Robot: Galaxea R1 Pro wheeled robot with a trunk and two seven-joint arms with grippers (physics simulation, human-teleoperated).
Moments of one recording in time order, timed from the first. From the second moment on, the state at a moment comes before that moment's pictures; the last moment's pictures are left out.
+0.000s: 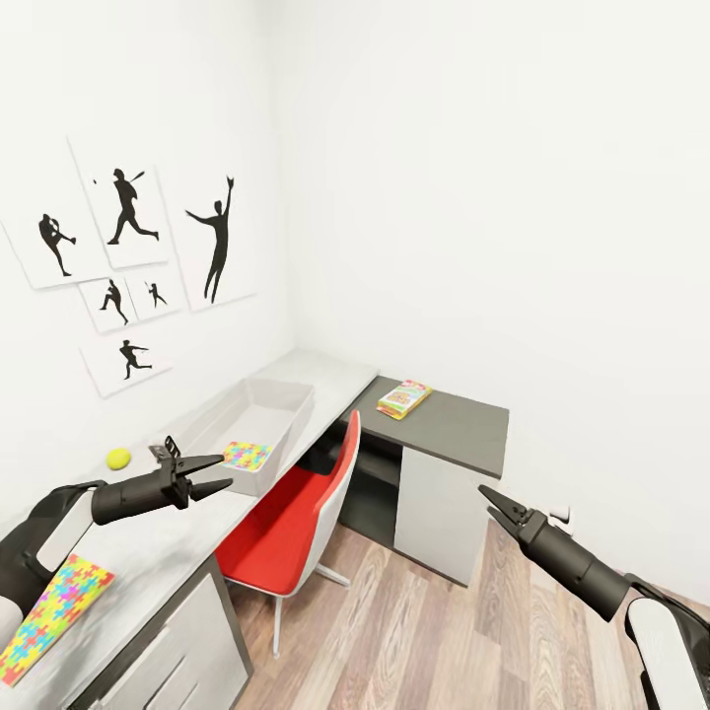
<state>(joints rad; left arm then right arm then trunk) -0.69 0.46 -0.12 -0.83 0.75 1.02 -1.26 -0.17 -0.05 -0.38 -1.58 -0.84 0.88 0.56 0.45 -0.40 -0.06</state>
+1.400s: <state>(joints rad) -0.69 0.47 -0.12 -0.83 0.75 1.03 -1.26 -0.17 -0.06 -0.38 -1.56 -0.83 0.88 0.56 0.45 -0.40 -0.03</state>
